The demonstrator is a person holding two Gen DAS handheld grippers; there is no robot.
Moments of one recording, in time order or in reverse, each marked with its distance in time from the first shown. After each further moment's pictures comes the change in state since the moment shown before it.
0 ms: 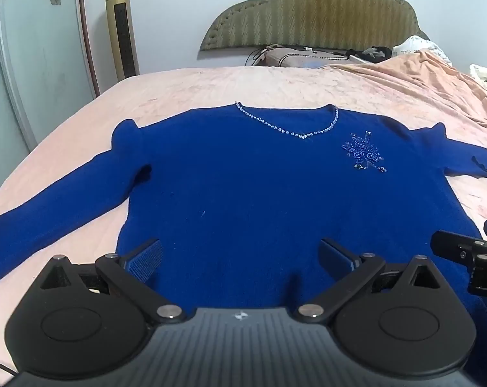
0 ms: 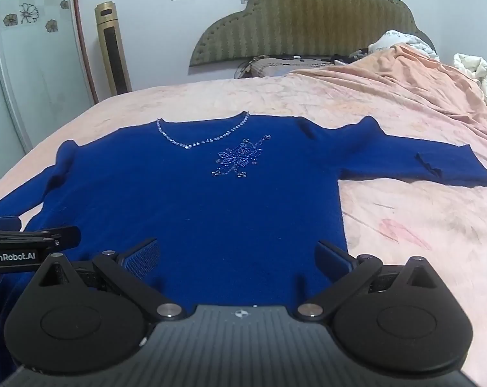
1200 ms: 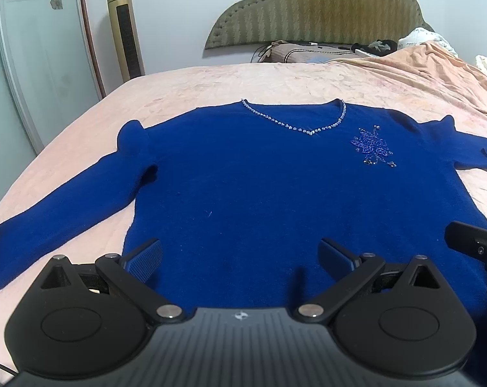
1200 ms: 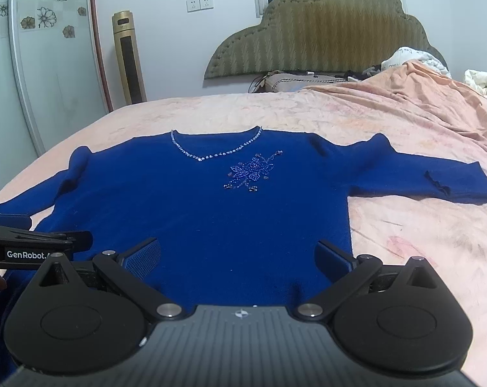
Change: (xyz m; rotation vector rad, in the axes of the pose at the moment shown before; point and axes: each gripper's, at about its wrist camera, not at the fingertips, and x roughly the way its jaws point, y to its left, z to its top) left arm 0.005 -0.002 0.000 0.020 0.008 0.036; right arm -0.006 -0.003 0.001 -0.034 -0.054 0.040
